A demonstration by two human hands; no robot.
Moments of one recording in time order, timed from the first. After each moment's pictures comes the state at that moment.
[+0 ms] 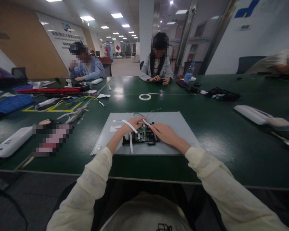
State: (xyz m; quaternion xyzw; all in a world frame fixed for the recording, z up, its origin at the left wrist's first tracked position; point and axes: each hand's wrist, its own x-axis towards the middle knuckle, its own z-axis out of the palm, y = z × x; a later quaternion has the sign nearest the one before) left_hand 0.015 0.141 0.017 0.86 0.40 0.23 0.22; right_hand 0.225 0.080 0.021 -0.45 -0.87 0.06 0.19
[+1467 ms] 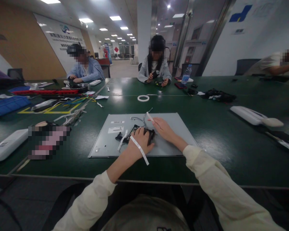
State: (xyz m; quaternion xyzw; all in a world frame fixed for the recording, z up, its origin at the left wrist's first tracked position) left_hand 0.068 0.026 0.045 0.84 0.53 0.11 0.01; right_hand 0.229 0.096 0.025 -0.37 -0.84 0.13 0.37
